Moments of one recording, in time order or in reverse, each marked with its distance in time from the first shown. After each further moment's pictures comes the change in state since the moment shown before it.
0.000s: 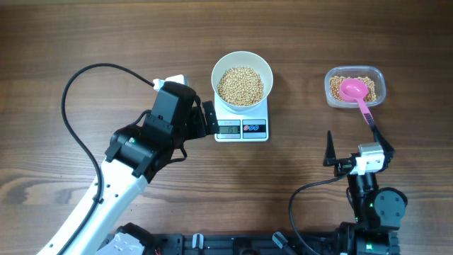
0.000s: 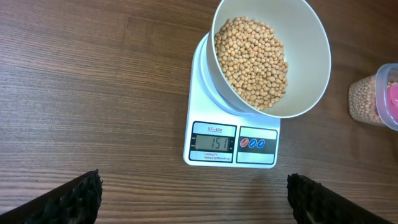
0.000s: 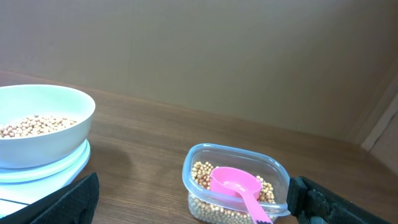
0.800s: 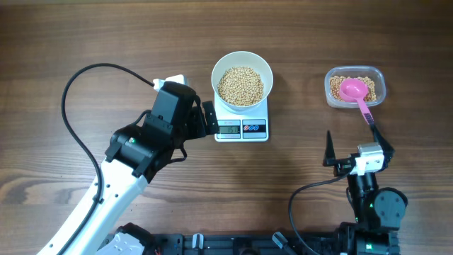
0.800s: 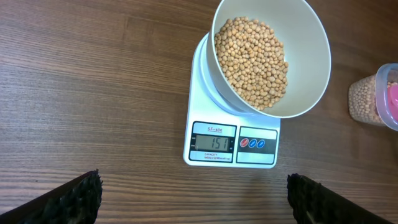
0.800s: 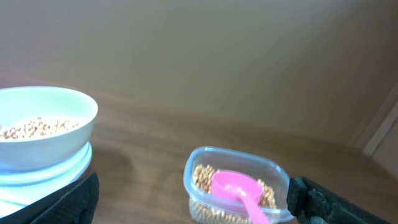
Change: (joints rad) left arm 0.000 0.000 0.000 0.000 0.000 0.000; right arm 0.000 0.000 -0.002 0.034 -0.011 -0.008
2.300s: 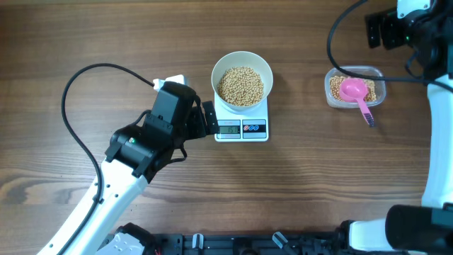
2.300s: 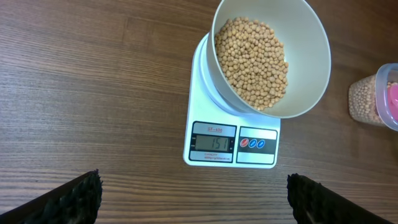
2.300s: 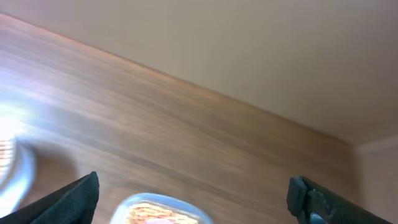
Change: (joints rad) left arm 0.000 0.000 0.000 0.000 0.000 0.000; right arm -0.042 1.592 1.738 -0.829 -0.006 -0.264
